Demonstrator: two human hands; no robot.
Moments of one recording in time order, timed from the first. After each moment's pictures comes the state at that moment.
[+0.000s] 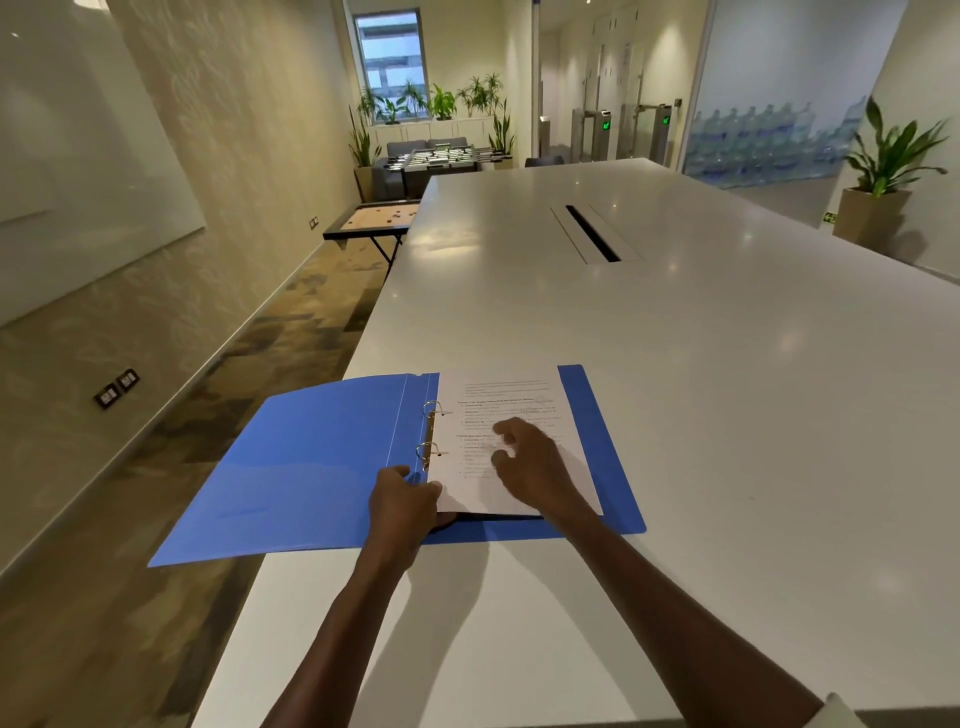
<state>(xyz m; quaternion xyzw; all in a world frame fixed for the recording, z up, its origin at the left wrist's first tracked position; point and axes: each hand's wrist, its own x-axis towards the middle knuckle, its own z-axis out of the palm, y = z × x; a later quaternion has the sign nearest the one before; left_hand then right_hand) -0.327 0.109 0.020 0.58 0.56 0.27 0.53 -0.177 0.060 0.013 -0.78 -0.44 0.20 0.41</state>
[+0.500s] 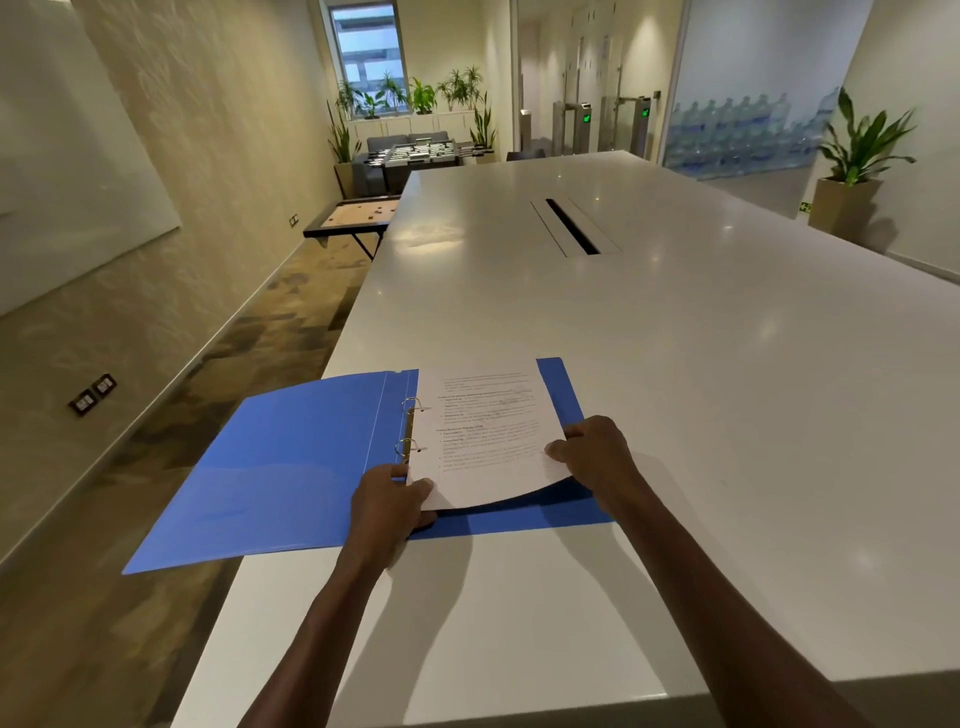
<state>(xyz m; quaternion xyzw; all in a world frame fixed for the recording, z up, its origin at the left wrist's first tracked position) -0.326 0.105 0.019 0.63 0.56 0.26 0.47 -0.119 0.003 0.024 -0.82 -0.27 0.23 0.46</state>
